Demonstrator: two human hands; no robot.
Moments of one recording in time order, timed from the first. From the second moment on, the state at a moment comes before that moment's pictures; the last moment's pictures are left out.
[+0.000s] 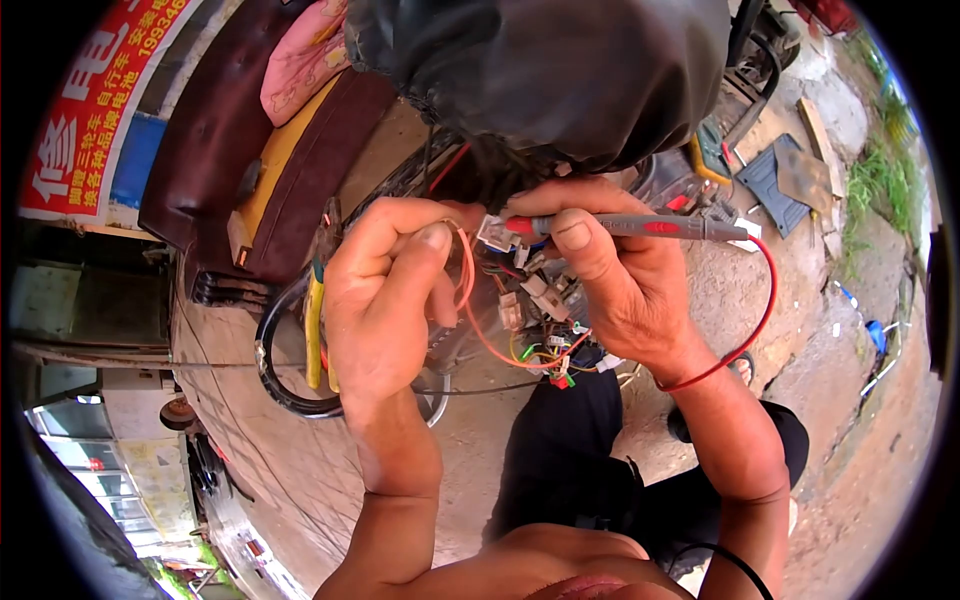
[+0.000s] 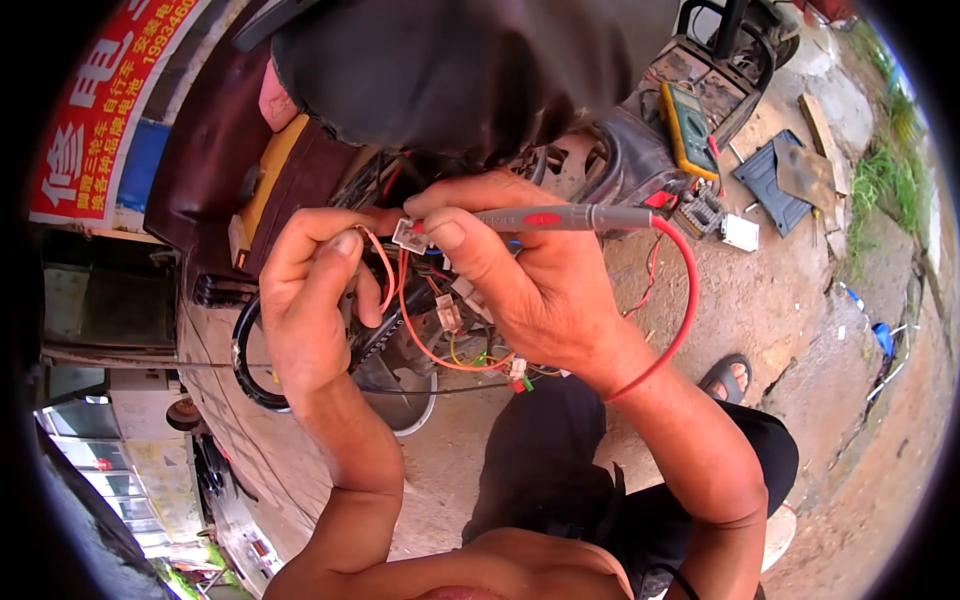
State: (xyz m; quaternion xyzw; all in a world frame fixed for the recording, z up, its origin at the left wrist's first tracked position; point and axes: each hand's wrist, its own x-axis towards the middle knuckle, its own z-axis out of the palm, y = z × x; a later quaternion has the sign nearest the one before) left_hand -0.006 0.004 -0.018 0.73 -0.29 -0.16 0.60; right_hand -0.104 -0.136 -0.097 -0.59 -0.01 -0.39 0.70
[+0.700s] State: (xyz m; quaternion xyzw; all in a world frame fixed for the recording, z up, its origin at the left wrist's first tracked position) left_hand -0.005 0.005 -0.019 0.72 -0.30 -0.16 0.60; right_hand -0.100 -0.139 -0.102 -0.64 -0.04 -0.46 0.61
